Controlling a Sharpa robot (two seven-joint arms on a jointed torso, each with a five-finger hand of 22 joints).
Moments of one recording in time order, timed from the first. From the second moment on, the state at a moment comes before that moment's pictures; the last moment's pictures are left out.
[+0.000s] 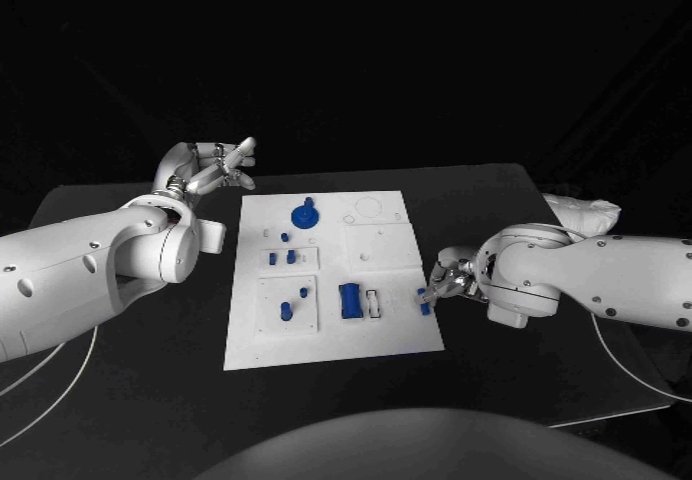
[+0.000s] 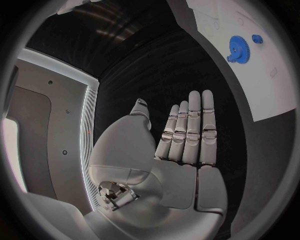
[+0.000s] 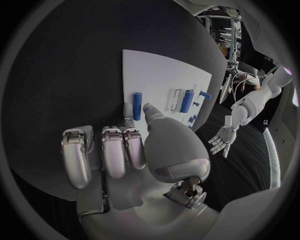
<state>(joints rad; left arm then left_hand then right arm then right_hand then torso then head) 1.31 -0.69 -0.22 1.32 -0.18 -0.54 0.41 1.20 0.00 -0.10 0.29 0.08 0.95 0.18 0.10 0.11 1.08 0.13 0.08 0.07 1.01 0.08 0.58 0.43 0.17 0.99 0.19 0.26 0.80 1.21 -1.07 -0.23 1.79 -0.99 -0.08 -0.69 1.16 0.07 0.04 0.12 0.26 0.87 0.11 0.37 0.65 1.46 0.05 1.57 1.31 1.46 -0.01 1.57 1.31 0.01 1.46 0.10 1.57 1.31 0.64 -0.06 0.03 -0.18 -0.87</state>
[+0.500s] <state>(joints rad) 1.31 -0.69 -0.22 1.32 -0.18 -0.54 0.41 1.20 0.00 -0.10 0.29 0.08 0.95 0.18 0.10 0.11 1.08 0.13 0.08 0.07 1.01 0.08 0.58 0.43 0.17 0.99 0.19 0.26 0.80 1.20 -1.04 -0.23 1.77 -0.99 -0.06 -0.69 1.18 0.09 0.09 0.10 0.27 0.90 0.10 0.36 0.65 1.46 0.05 1.57 1.31 1.46 -0.01 1.57 1.31 0.01 1.46 0.10 1.57 1.31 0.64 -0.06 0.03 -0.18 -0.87</state>
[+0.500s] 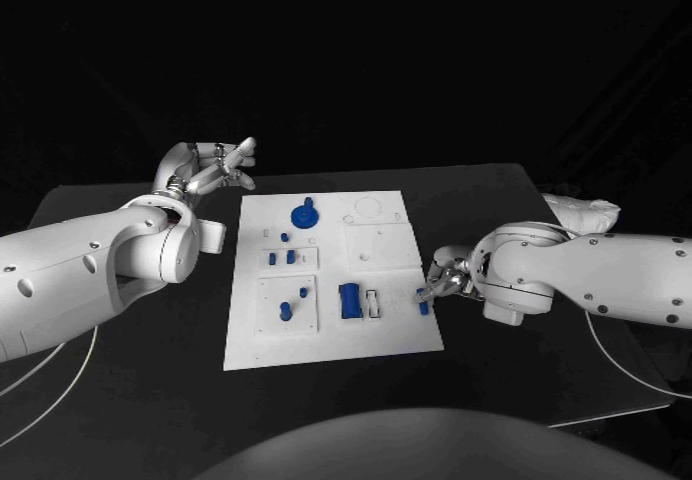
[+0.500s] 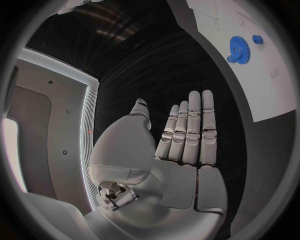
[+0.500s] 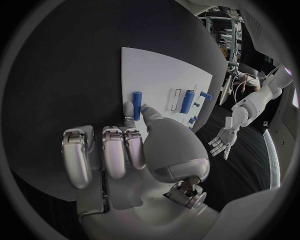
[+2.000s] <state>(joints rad) 1.31 -0.69 -0.22 1.32 -0.18 -0.53 0.41 1.20 0.00 -0.11 0.29 0.08 0.94 0.18 0.10 0.11 1.08 0.13 0.08 0.07 1.01 0.08 0.58 0.42 0.17 0.99 0.19 0.26 0.79 1.20 -1.02 -0.23 1.76 -1.03 -0.04 -0.68 1.18 0.01 0.23 0.02 0.52 0.96 0.12 0.33 0.74 1.47 0.05 1.57 1.31 1.47 -0.01 1.57 1.31 0.01 1.47 0.10 1.57 1.31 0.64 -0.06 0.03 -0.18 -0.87</state>
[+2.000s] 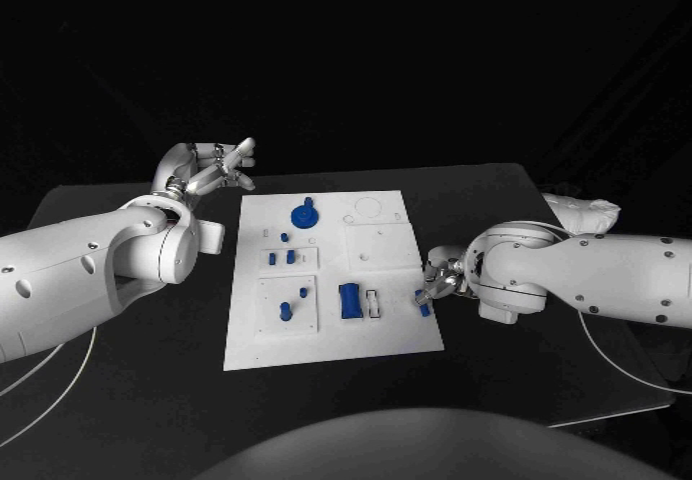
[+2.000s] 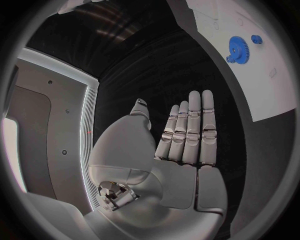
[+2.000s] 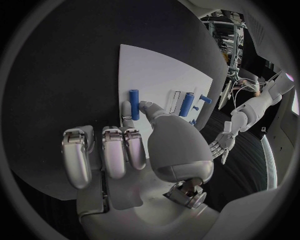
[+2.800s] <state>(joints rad) 1.31 -0.69 -0.22 1.32 -0.18 -0.53 0.41 1.20 0.00 -0.11 0.29 0.08 0.94 0.18 0.10 0.11 1.08 0.13 0.08 0.07 1.01 0.08 0.58 0.43 0.17 0.99 0.19 0.25 0.79 1.21 -1.07 -0.23 1.81 -0.86 -0.14 -0.61 1.19 0.00 0.34 -0.06 0.51 0.98 0.13 0.12 0.42 1.47 0.06 1.57 1.31 1.47 0.00 1.57 1.31 0.01 1.47 0.11 1.57 1.31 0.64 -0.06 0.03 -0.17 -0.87</state>
